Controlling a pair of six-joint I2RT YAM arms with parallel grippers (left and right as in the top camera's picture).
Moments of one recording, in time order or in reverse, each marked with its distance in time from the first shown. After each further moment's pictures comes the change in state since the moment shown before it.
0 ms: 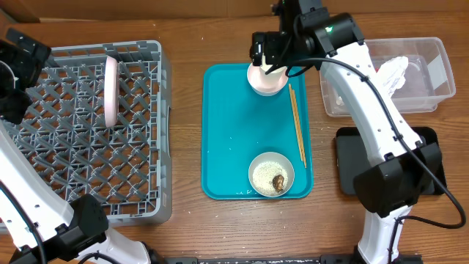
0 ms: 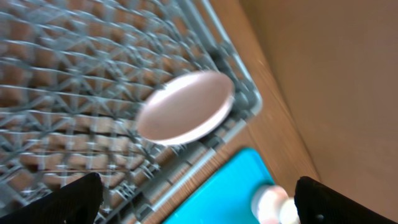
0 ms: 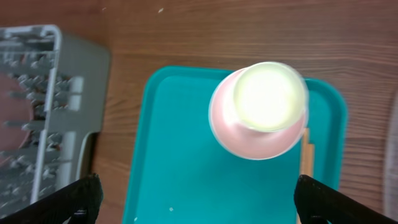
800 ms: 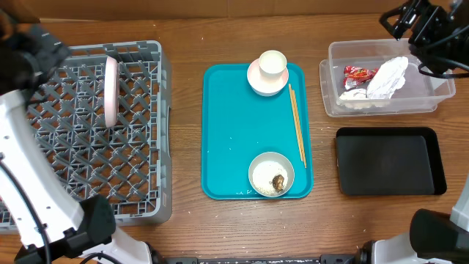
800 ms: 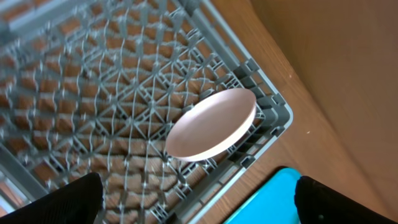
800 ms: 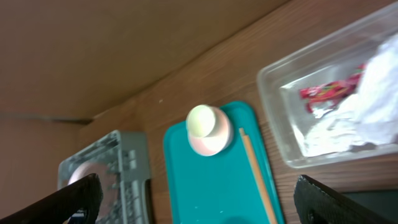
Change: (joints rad) left arm -0.136 -0.009 0.009 0.002 -0.265 0.014; right arm -0.573 -0.365 0.002 -0.202 -0.362 0.080
